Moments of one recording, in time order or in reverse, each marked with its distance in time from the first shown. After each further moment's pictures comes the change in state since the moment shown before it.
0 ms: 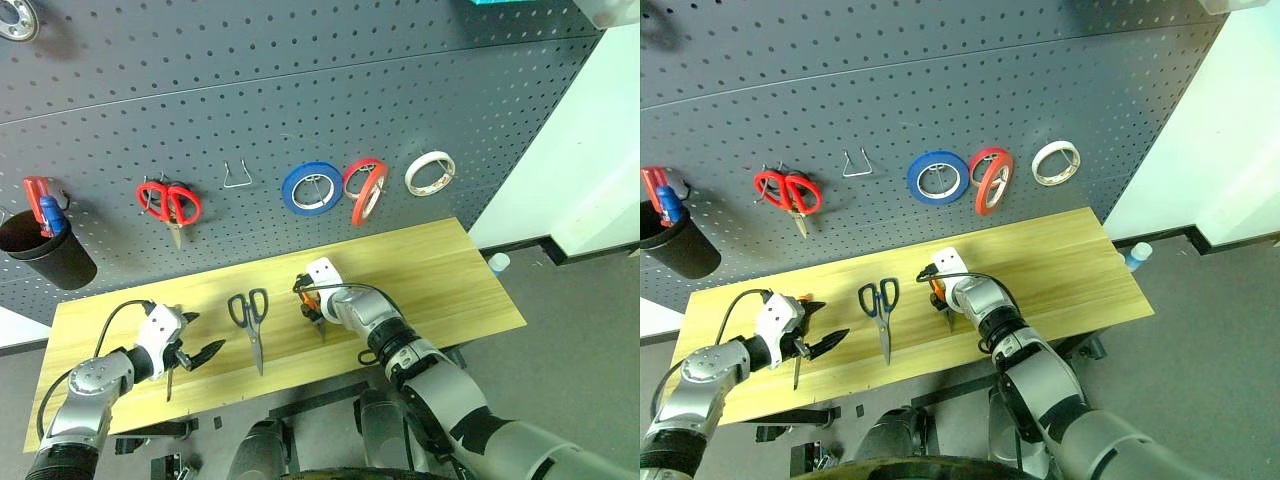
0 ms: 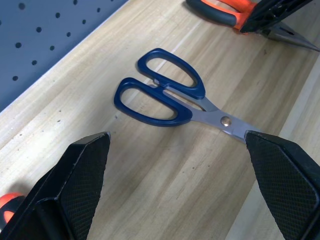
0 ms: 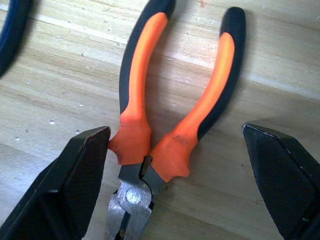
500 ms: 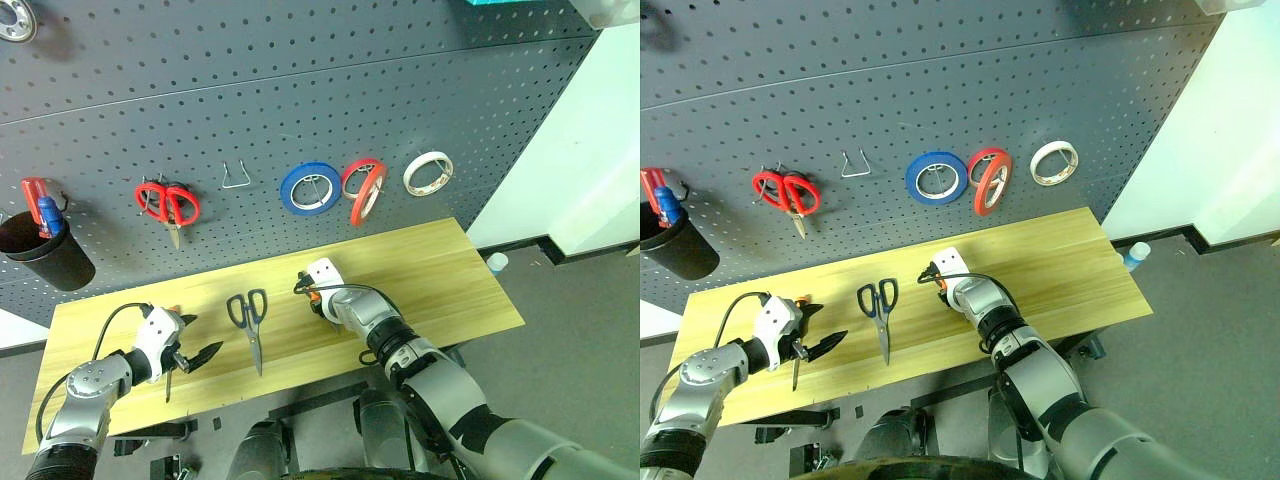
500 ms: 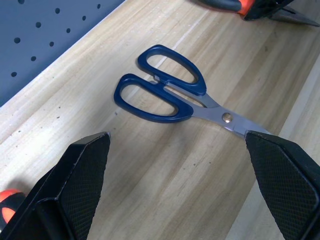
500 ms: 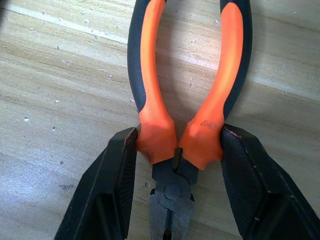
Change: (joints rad) left arm -0.012 0.000 0.000 0.057 -0.002 -0.040 -0.011; right arm -0.008 0.000 0.005 0.019 -0.005 -0.001 -0.026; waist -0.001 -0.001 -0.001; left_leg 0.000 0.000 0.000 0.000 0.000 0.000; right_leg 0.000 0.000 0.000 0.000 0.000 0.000
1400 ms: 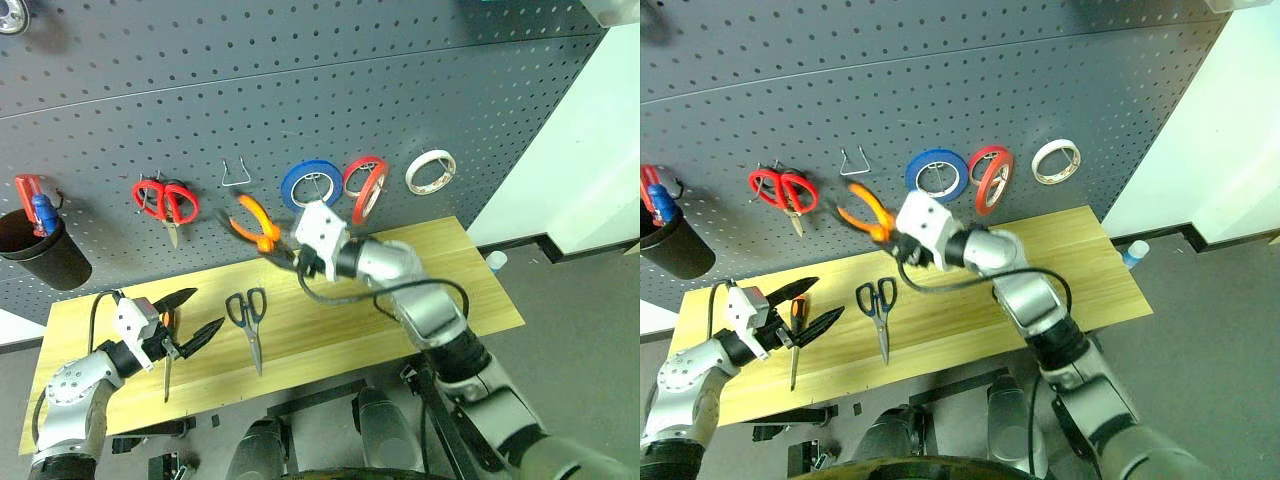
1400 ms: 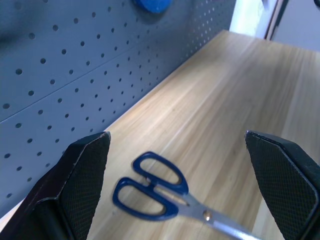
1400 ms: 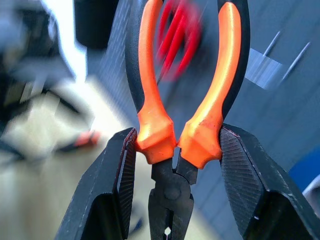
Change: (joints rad) left arm 0.041 -0.084 0.124 -0.171 -0.237 -0.098 -0.132; right arm 0.069 -0.244 0.090 -0.999 0.048 -0.307 0.550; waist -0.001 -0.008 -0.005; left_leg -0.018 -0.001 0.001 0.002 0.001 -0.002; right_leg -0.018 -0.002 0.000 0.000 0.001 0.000
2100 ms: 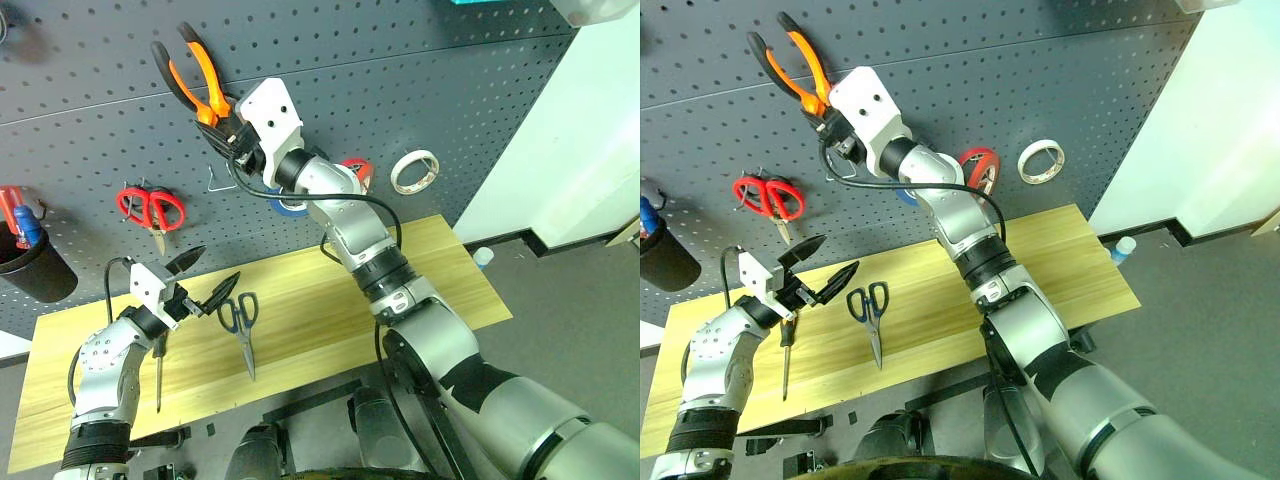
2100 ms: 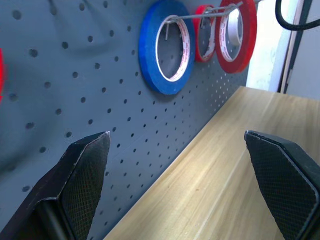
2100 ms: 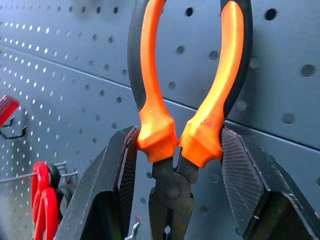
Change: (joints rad) left arm -0.137 -0.092 -0.013 -0.054 0.045 -0.006 0.161; right arm -0.444 0.291 -0.190 0.769 -0.013 -0.488 -0.241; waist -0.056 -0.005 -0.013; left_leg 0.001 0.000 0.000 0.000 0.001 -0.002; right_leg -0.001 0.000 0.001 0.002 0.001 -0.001
